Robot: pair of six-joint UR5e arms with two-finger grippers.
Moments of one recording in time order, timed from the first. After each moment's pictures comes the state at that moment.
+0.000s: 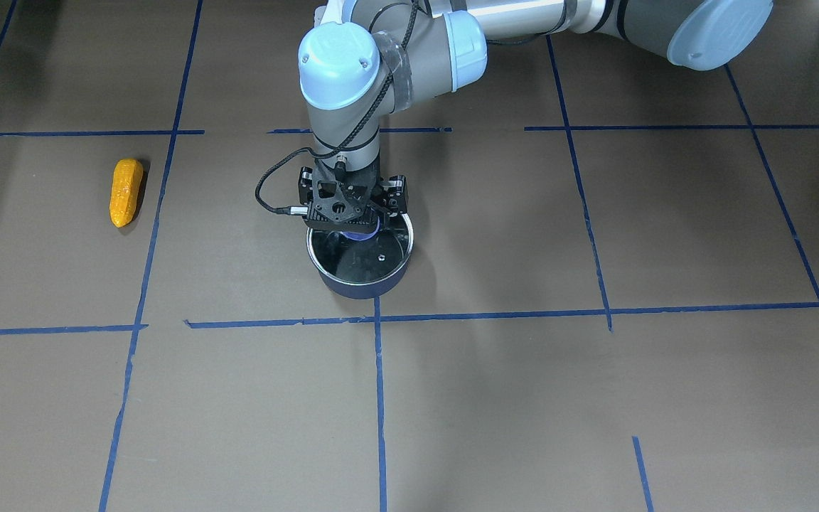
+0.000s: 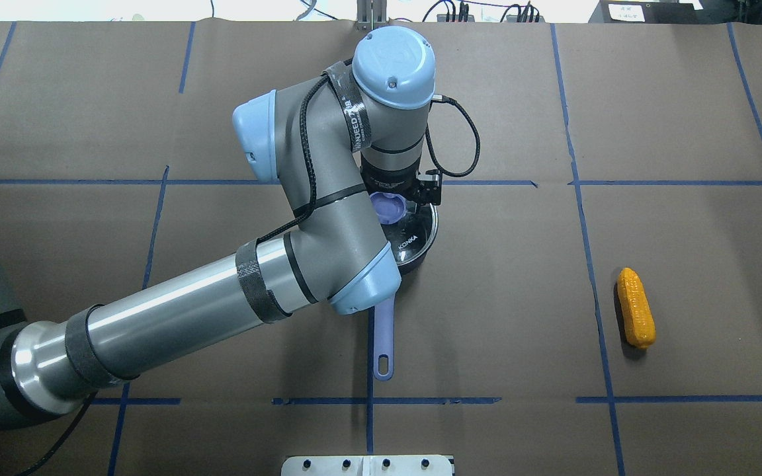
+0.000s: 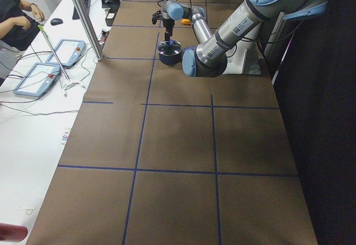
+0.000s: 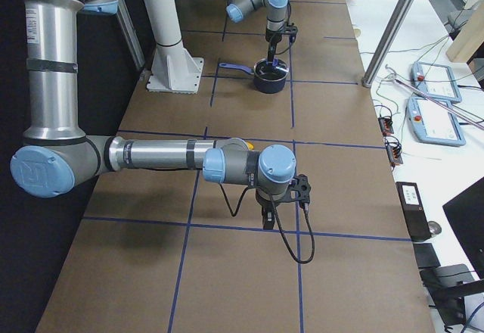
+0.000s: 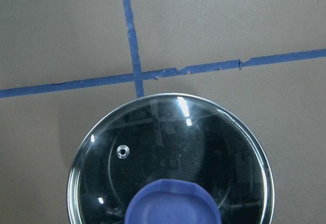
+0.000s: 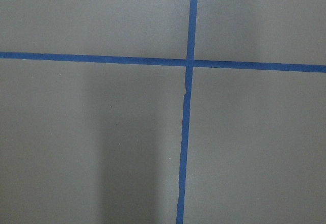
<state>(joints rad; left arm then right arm) -0.58 -2.64 -1.37 -1.43 -1.96 -1.02 1.59 -1.62 1.67 -1.65 2.42 -0.08</state>
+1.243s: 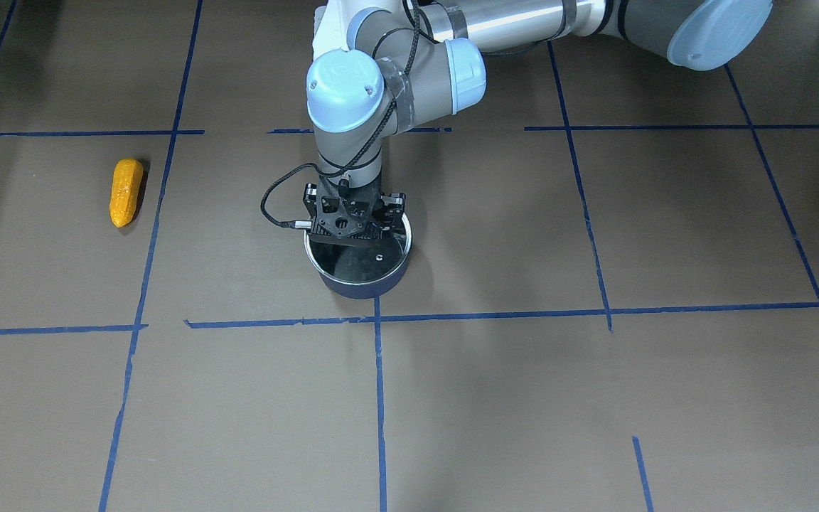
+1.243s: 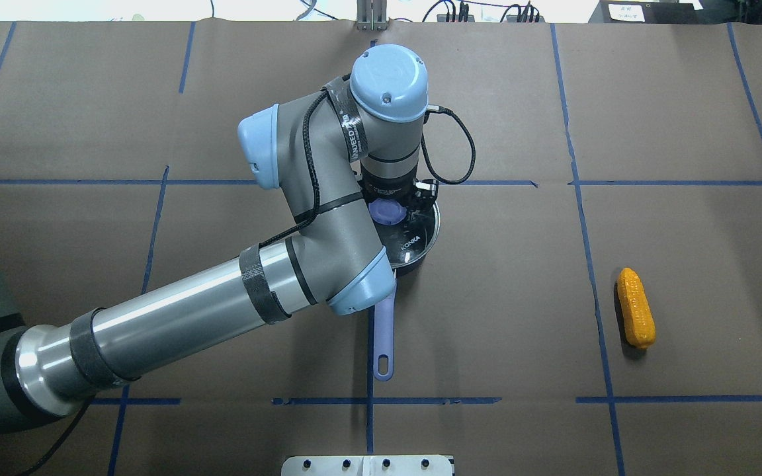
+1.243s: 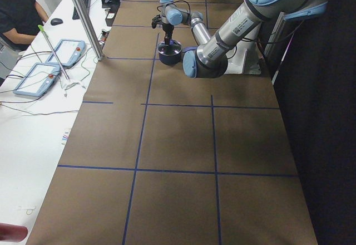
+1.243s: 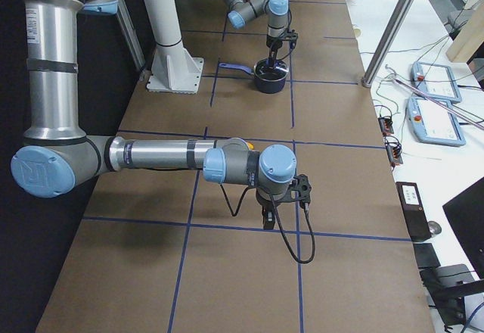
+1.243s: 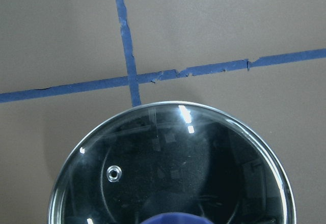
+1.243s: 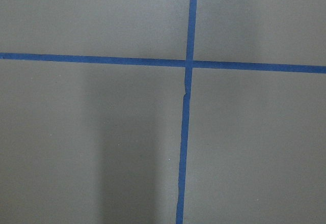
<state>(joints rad) -0.57 -2.63 -1.33 -1.50 -1.97 -1.02 1.59 -1.62 1.67 -1.65 2.42 -0.08</state>
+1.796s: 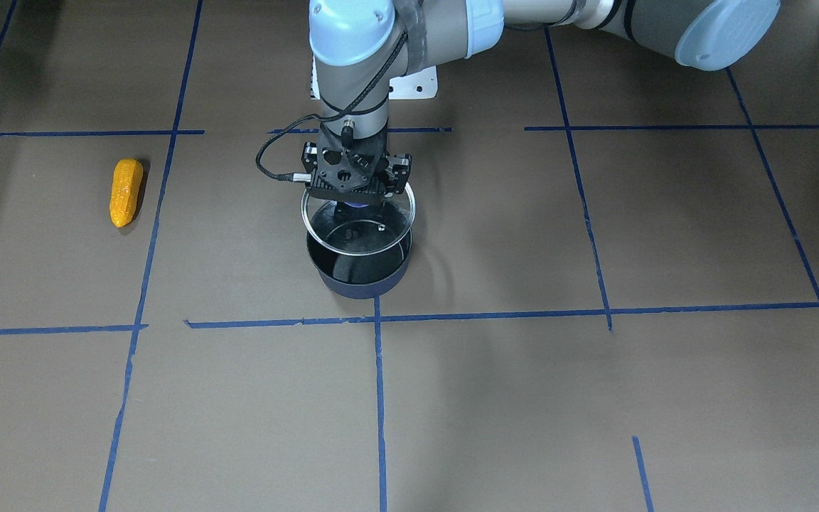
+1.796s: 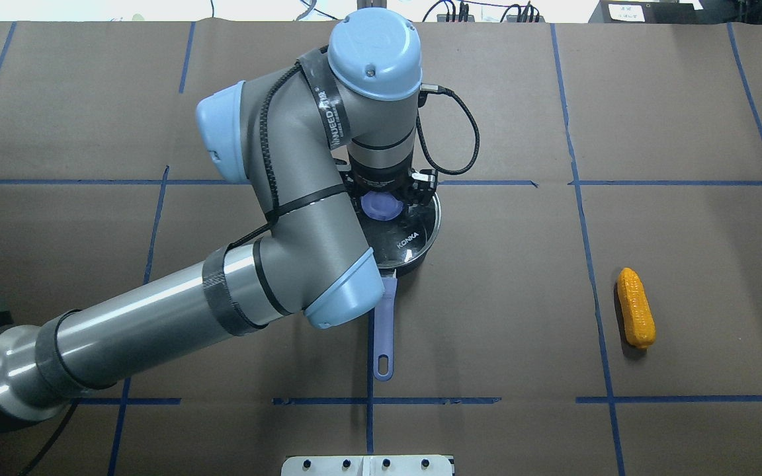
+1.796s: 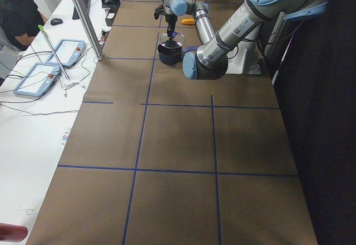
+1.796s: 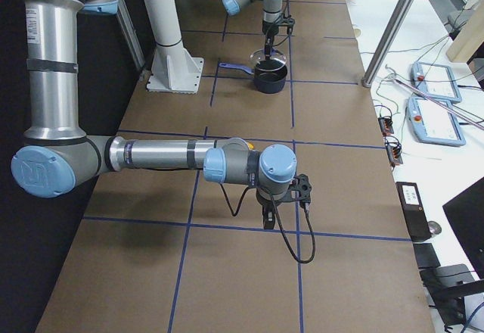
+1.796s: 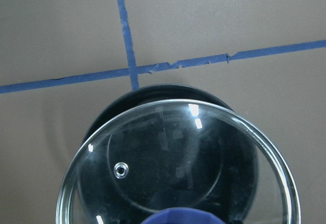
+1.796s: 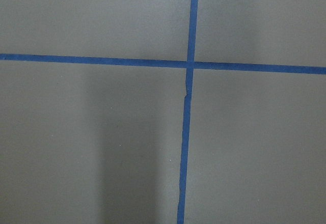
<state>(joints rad) -0.59 -2.60 -1.54 -1.34 -1.97 -1.01 1.59 -1.62 1.67 -1.65 2.42 -0.08</state>
